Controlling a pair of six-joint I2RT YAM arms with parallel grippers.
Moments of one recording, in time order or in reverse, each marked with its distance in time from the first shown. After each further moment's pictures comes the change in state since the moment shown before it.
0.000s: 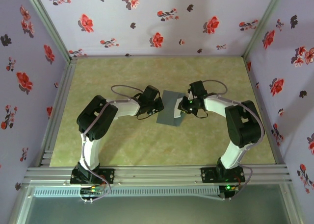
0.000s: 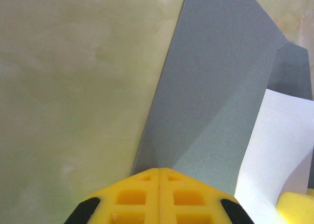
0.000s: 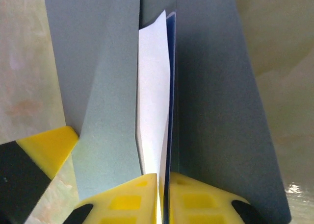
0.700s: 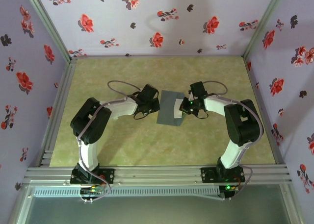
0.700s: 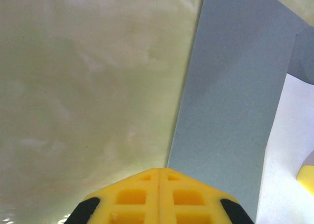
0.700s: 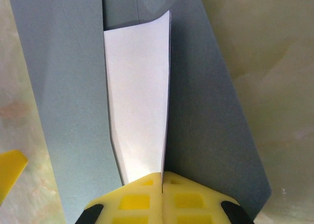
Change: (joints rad) left arm -0.003 -0.092 0.011 -0.205 -0.119 0.127; right arm -0.012 0.026 -0.008 0.006 0.008 -0.019
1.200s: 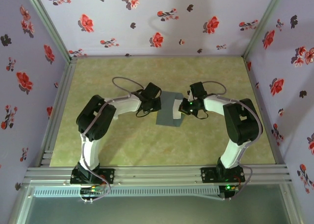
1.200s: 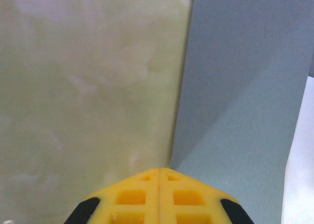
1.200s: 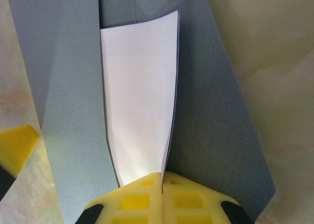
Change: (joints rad) left arm 0.001 0.090 0.113 -0.085 -0.016 0.092; right arm 0.000 0.014 0.000 0.004 -0.040 -0.032
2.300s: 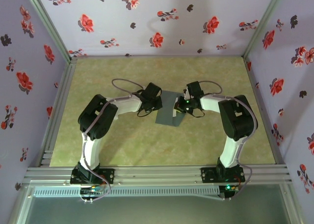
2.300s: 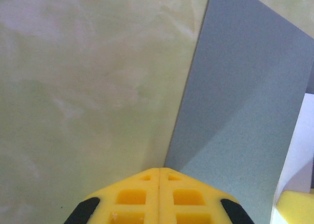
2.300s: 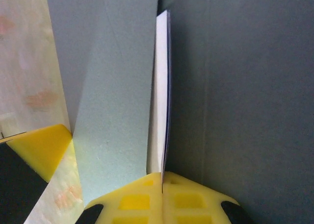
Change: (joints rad) left arm 0.002 0.021 -0.011 0.084 0.004 -0.100; right arm 0.034 0.082 0.033 0.122 -0.068 0.074
